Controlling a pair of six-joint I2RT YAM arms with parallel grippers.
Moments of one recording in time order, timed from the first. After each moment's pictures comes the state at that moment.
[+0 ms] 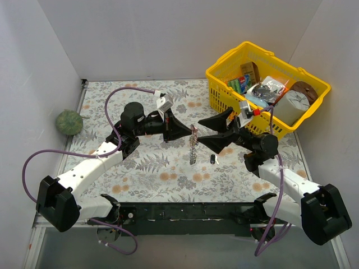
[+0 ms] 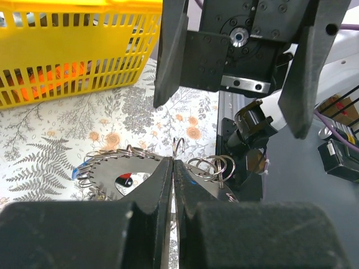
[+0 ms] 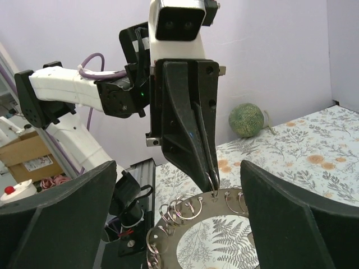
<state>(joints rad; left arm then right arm) -0.60 1.22 0.94 0.25 0.83 -0.31 0.49 1.09 0.50 1.22 -0.78 0.83</state>
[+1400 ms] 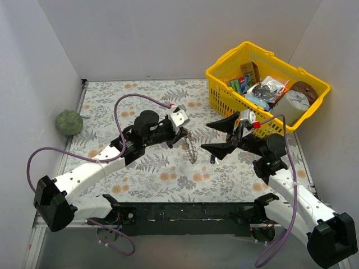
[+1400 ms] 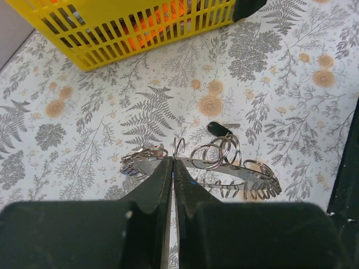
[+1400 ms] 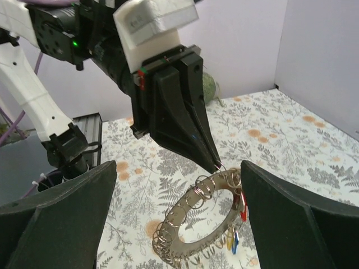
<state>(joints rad) -0.76 1.20 0.98 -0.10 0.31 0.17 0.44 0.85 0.50 0.79 -0.85 0.41</state>
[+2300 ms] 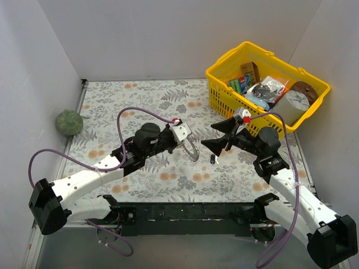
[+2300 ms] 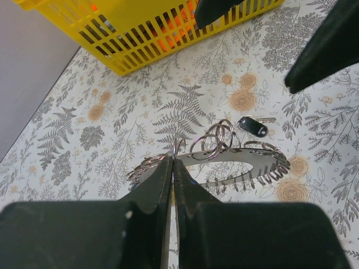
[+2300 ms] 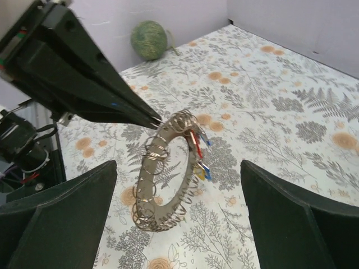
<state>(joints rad) -0.89 1.13 0.86 0.02 0.06 0.34 0.43 0.84 0.53 0.40 -0.71 0.23</state>
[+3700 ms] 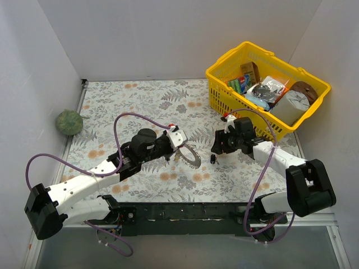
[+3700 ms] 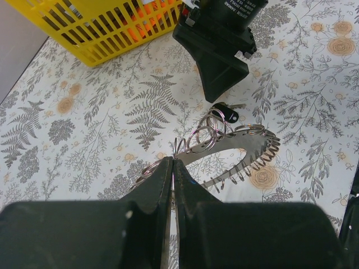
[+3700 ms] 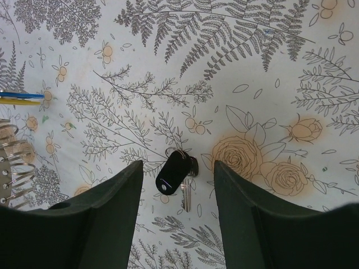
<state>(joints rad) -0.89 1.05 0.77 0.01 0.15 0.29 0.36 1.33 0.66 -0.15 -0.35 0.17</state>
